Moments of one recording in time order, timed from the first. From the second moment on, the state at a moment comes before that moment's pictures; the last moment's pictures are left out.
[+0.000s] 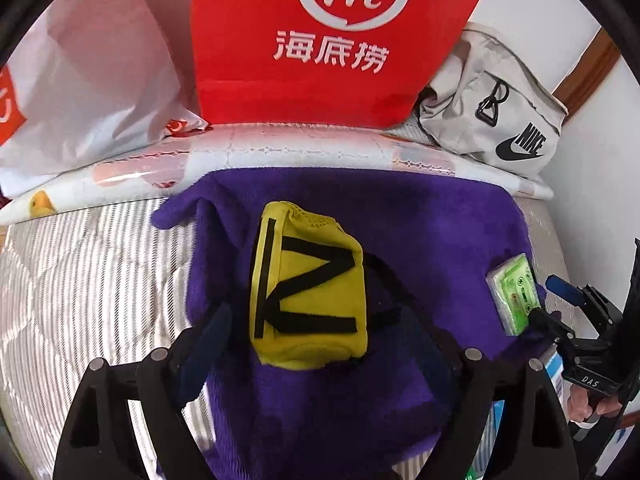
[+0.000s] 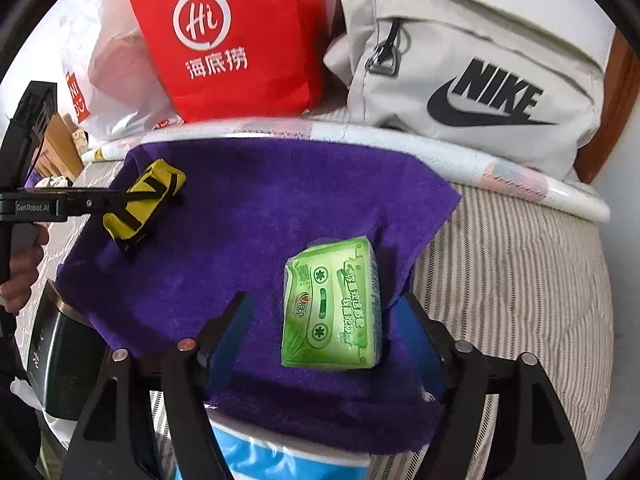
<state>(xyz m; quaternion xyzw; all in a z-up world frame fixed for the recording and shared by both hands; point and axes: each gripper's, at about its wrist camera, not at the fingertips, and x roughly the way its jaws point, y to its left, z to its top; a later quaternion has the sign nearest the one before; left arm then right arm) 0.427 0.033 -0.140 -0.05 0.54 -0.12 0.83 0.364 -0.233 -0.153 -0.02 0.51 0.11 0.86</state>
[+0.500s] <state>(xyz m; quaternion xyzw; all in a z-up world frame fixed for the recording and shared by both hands) 0.309 0.057 -0.069 -0.06 0.47 -0.13 0.87 0.287 -0.233 -0.086 -0.01 0.47 0.09 0.88</state>
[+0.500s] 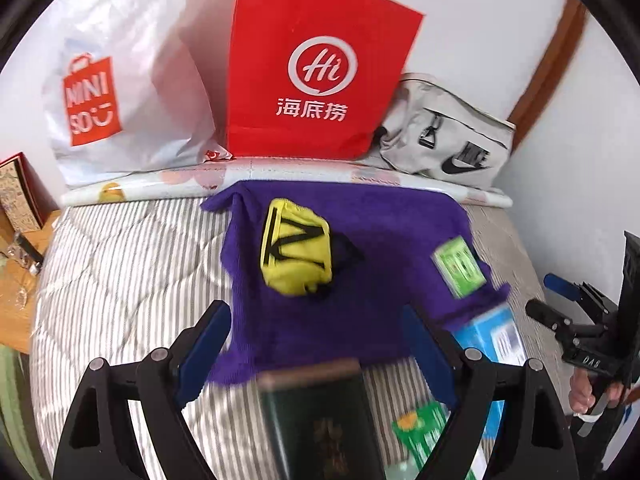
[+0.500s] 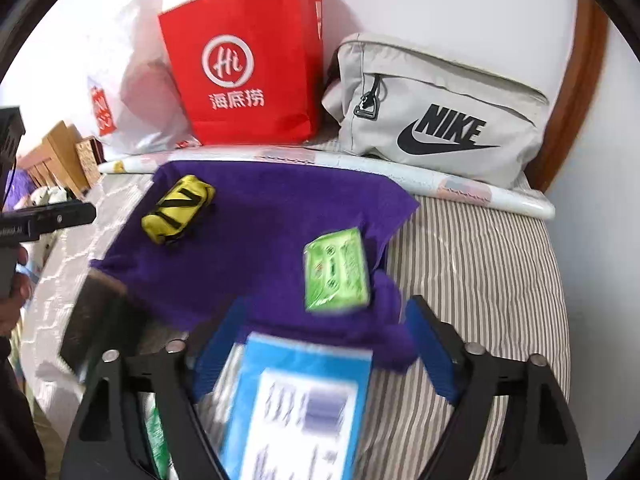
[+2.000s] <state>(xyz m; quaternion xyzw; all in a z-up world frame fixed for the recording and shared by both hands) 0.147 0.069 -0.181 -0.06 0.47 -0.12 0.87 0.061 -0.217 -0.116 0.01 0.42 0.12 0.90</state>
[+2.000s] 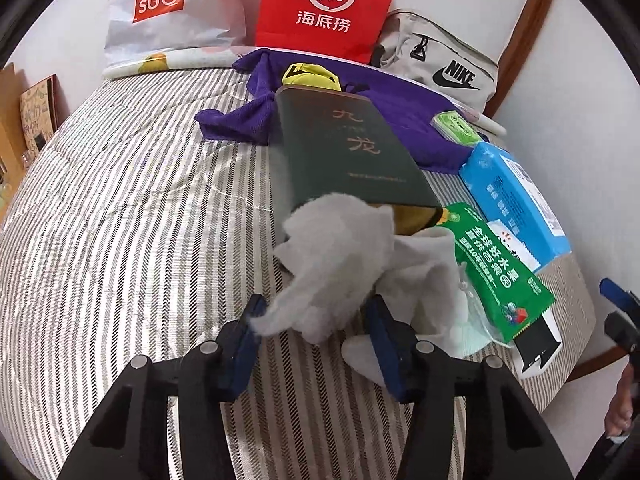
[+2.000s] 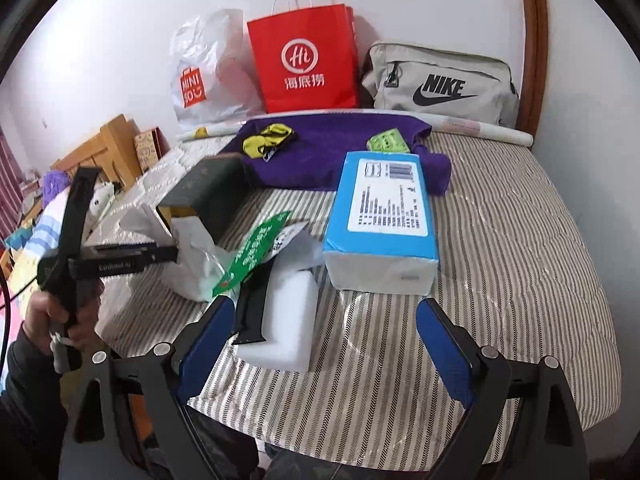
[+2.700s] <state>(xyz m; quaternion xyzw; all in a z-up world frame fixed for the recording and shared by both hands) 0.143 0.084 -0.184 -0.07 0.48 -0.09 0.87 0.077 -0.180 -0.134 0.00 0.43 0.15 0.89</state>
